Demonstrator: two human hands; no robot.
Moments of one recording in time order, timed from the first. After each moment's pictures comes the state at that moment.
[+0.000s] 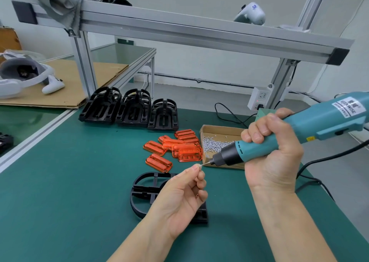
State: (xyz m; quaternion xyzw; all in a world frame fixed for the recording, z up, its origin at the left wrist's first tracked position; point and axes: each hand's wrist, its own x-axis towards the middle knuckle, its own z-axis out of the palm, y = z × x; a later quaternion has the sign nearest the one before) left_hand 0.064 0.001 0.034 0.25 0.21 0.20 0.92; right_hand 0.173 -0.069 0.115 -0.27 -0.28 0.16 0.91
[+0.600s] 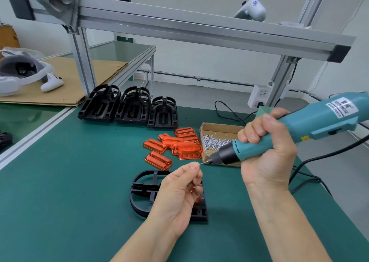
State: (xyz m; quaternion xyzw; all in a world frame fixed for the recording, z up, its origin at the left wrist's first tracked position) left_hand 0.064 -0.003 0.030 0.31 0.22 0.29 0.88; right_hand 0.173 -0.065 0.109 -0.28 -0.28 0.16 0.91
